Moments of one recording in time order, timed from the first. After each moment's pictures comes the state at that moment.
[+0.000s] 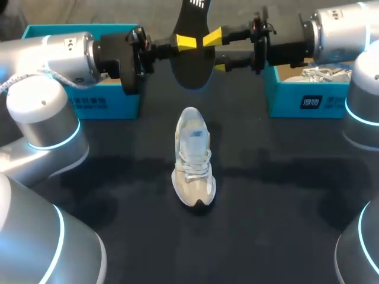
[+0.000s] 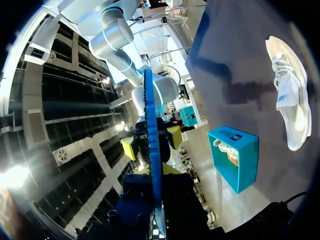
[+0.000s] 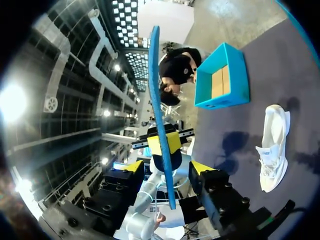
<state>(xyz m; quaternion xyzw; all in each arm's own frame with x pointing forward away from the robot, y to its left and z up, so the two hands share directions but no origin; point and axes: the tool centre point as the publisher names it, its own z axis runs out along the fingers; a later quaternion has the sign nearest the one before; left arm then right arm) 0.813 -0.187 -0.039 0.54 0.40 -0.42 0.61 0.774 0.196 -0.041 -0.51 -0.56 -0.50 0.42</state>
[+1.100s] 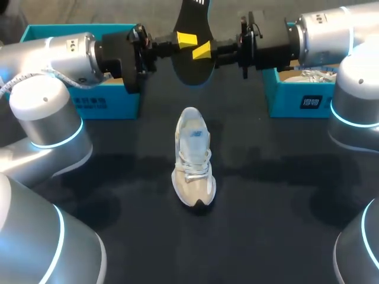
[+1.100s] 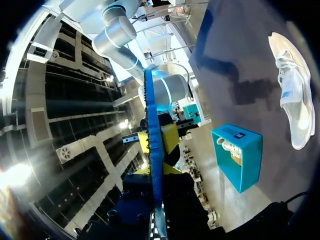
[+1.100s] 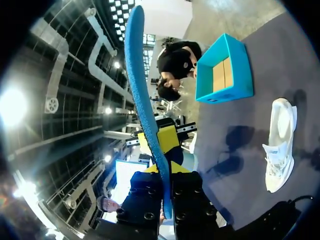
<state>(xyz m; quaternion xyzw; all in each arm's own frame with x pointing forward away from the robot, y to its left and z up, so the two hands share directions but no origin) 0.820 -0.188 -0.038 0.53 0.40 -0.42 0.62 0.773 0.217 -0.050 -0.51 -0.56 -0.49 0.44</state>
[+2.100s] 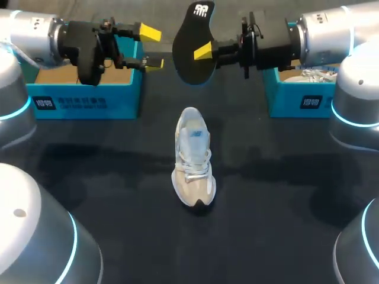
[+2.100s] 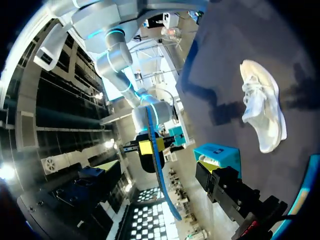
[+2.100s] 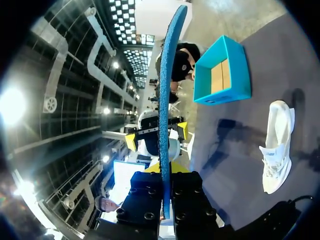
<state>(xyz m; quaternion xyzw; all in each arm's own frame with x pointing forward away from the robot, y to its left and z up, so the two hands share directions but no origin) 0.814 -0.115 -0.053 0.61 0.40 -0.44 0.52 0.777 0.214 -0.054 -0.51 -0.56 -0.49 0.43</state>
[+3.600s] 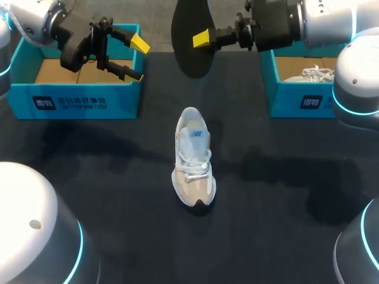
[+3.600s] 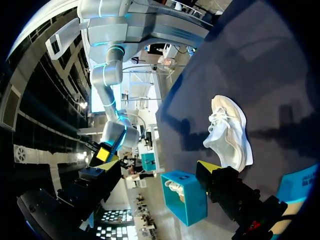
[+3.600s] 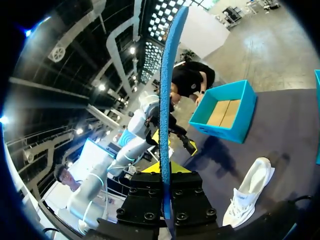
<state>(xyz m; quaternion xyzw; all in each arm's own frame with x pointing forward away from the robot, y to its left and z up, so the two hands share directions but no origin) 0.836 -0.083 -0.107 0.67 0.45 -0.47 0.35 0.798 0.214 -0.040 -0.42 -0.68 -0.55 0.25</state>
